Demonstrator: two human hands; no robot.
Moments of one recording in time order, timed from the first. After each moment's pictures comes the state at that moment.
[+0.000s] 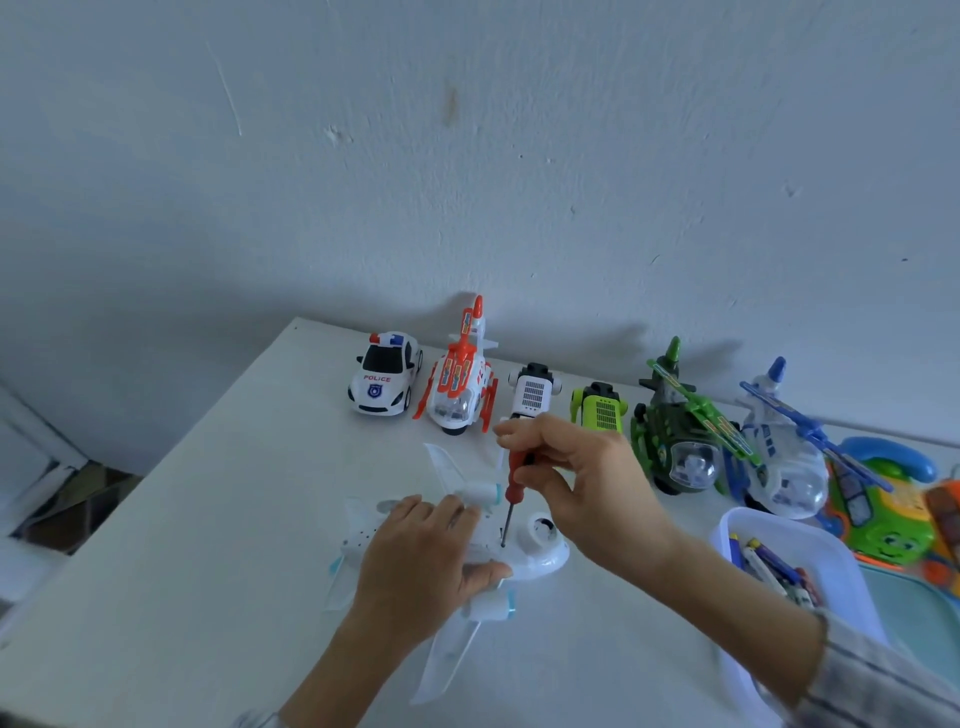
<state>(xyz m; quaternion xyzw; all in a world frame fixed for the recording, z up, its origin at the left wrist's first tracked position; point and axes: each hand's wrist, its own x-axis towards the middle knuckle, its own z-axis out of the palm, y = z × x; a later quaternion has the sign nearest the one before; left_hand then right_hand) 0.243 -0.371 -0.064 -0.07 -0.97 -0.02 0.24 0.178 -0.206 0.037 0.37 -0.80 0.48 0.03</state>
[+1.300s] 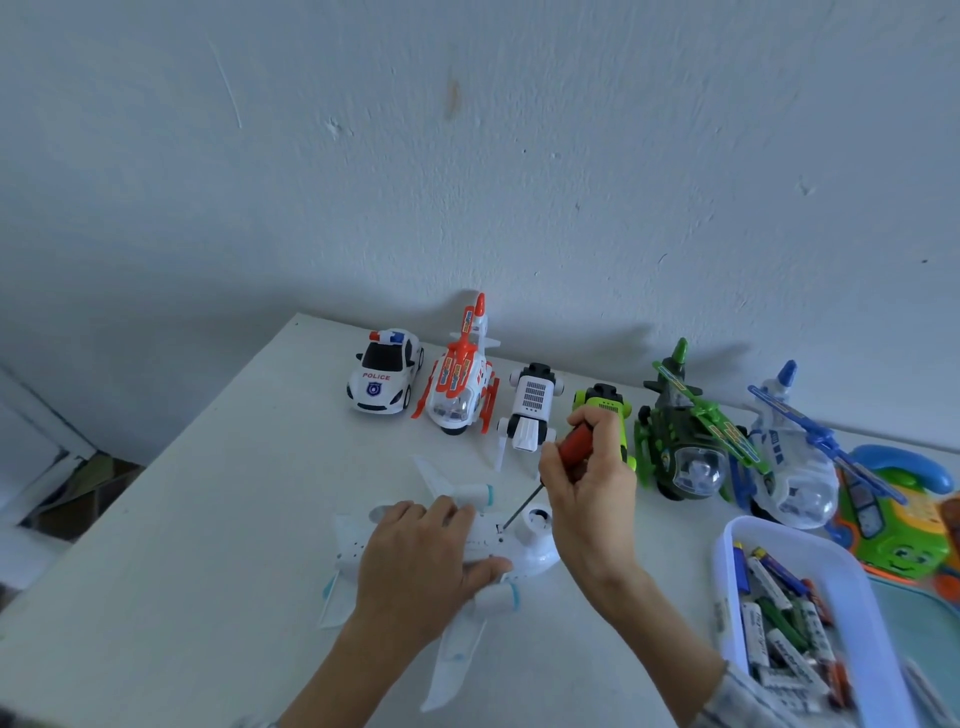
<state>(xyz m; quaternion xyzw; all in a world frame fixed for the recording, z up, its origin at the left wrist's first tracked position) 0.237 -0.362 -0.068 -0.01 -0.97 0.00 0.23 0.179 -0.220 0.005 0.12 -0.80 0.58 0.12</state>
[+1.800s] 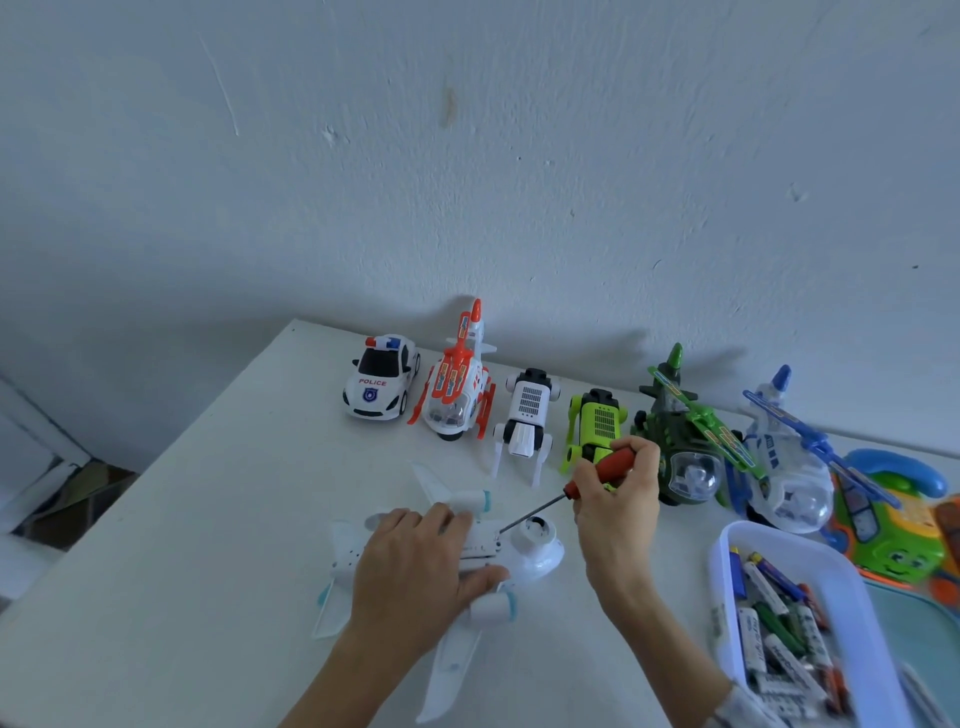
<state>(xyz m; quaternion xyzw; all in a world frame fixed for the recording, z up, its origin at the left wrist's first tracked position) 0.240 -0.362 -0.068 -0.01 -0.97 -0.01 0.22 0.159 -0.203 -0.025 -0.06 -0.74 0.67 0.09</state>
